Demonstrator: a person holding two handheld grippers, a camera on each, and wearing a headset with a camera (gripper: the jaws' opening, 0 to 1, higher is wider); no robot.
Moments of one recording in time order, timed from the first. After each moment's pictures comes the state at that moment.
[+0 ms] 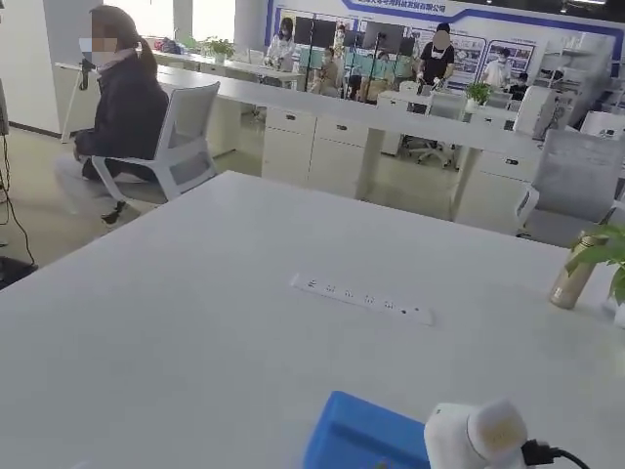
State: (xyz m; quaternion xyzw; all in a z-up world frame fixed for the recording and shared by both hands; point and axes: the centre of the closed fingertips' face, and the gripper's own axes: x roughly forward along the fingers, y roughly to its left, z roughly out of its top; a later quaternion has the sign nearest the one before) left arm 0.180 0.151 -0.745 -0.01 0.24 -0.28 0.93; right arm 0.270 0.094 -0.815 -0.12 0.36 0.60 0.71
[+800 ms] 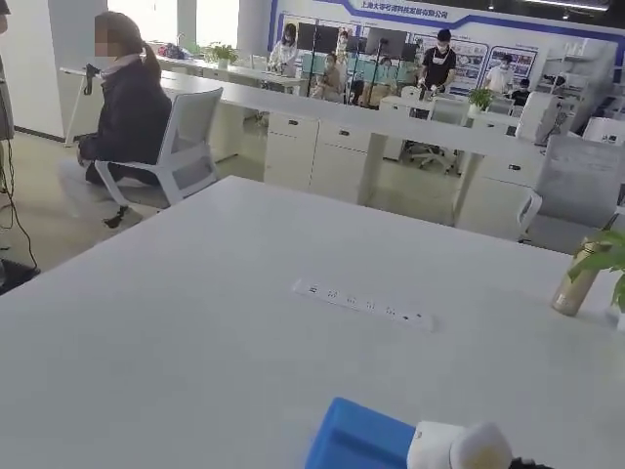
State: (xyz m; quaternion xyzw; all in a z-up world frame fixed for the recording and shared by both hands) left arm 0.180 0.146 -0.745 -0.01 0.25 -0.29 0.93; right arm 0.257 0.099 -0.822 -0.22 0.30 0.63 0.68
